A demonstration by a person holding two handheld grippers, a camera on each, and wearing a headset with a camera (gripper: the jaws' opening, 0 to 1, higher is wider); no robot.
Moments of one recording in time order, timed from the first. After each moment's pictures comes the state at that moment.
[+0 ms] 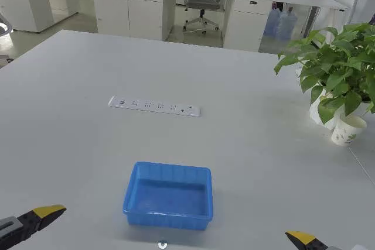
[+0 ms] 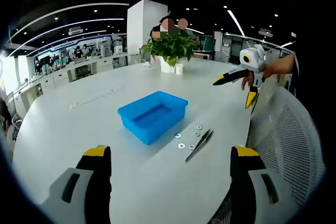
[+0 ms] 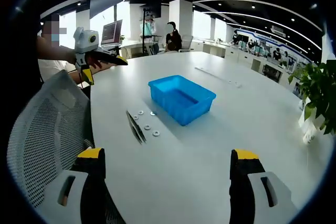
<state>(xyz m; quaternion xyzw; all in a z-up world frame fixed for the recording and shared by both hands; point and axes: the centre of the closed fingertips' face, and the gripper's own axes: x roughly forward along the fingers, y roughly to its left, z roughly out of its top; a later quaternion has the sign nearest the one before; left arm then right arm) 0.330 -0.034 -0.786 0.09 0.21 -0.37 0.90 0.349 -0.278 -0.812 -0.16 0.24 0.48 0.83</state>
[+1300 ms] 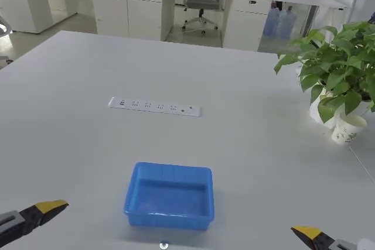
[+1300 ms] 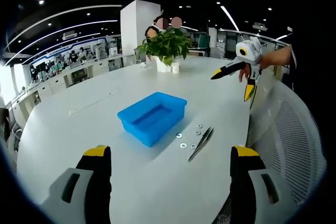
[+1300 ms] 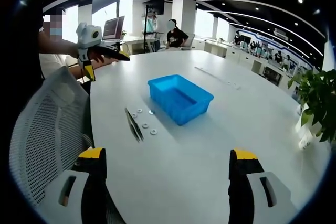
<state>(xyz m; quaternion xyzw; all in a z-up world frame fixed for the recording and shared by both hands) 0.332 -0.034 -0.785 0.11 0.21 -0.38 0.89 0.352 -0.283 -0.804 -0.18 0.25 0.48 0.82</state>
